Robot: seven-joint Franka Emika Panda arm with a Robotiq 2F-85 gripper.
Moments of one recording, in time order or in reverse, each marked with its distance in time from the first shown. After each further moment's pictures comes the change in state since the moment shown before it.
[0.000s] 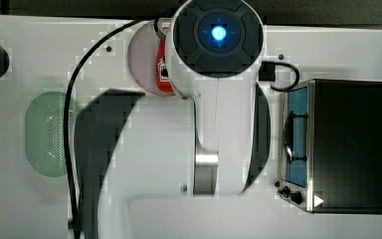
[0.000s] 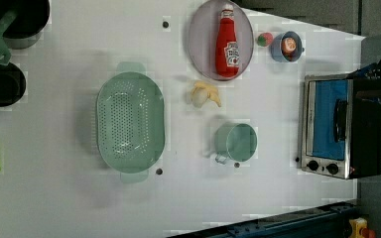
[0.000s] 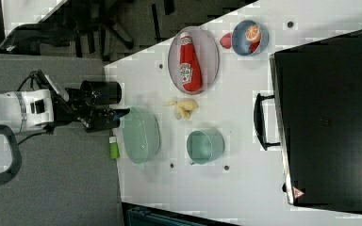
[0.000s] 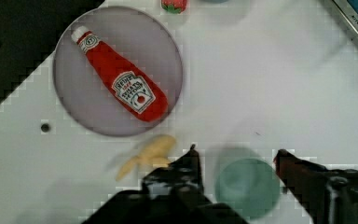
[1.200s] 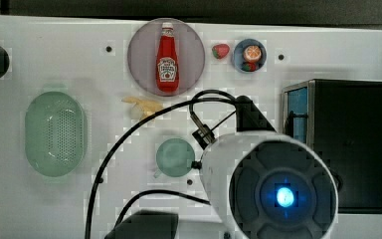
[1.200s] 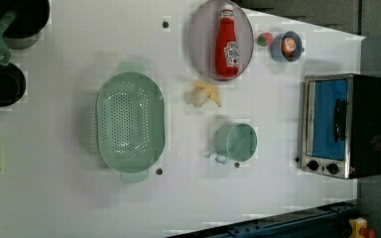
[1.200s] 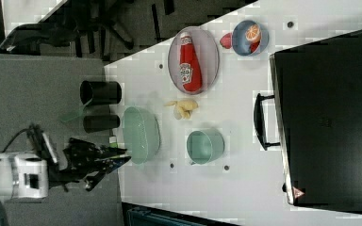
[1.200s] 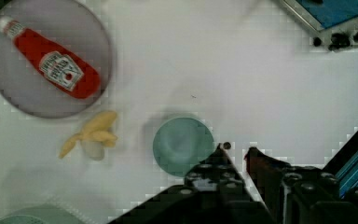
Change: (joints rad) arm -0.039 -0.329 -0.037 -0.260 -0.025 -0.104 0.064
